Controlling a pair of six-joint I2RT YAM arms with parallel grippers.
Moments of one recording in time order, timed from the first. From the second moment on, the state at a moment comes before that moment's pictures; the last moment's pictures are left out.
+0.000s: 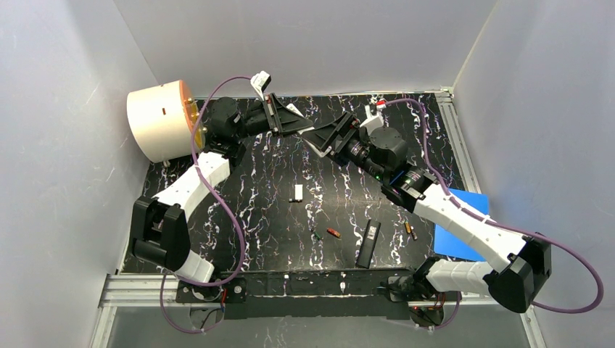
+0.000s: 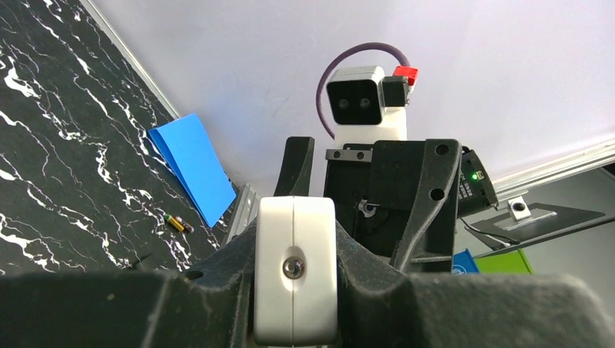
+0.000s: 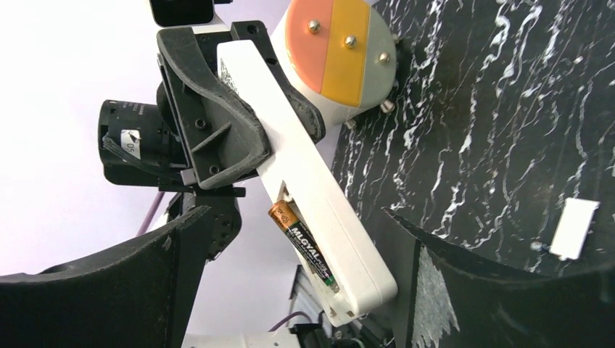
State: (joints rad) left arm -0.34 1.51 1.14 0.57 0.94 -1.24; right arm 0.80 1.17 1.06 0.03 0.01 1.09
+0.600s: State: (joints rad) left arm -0.34 1.51 1.13 0.57 0.94 -1.25; right arm 0.77 1.20 1.02 0.09 -0.04 1.20
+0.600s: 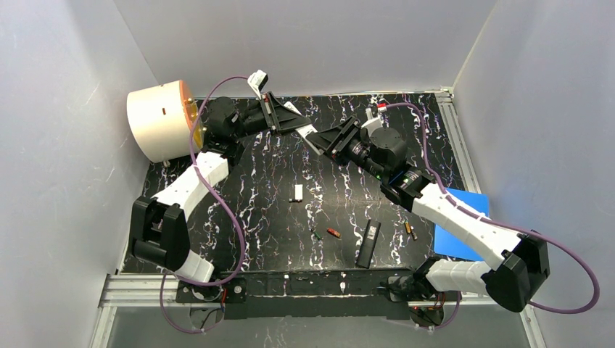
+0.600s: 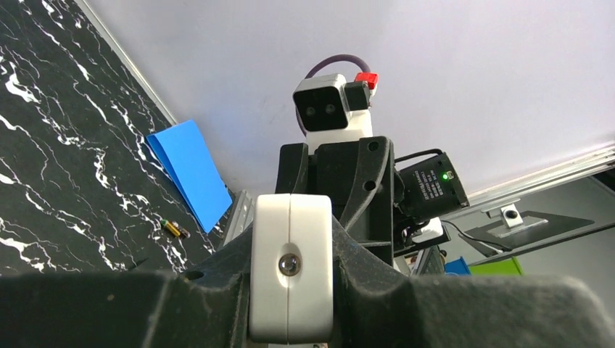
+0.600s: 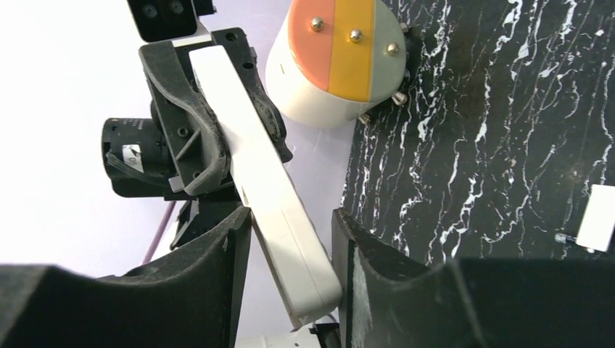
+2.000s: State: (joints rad) left arm -0.28 1.24 0.91 0.12 0.89 -0.70; right arm 0.74 1.18 0.98 -0.59 0.08 0.44
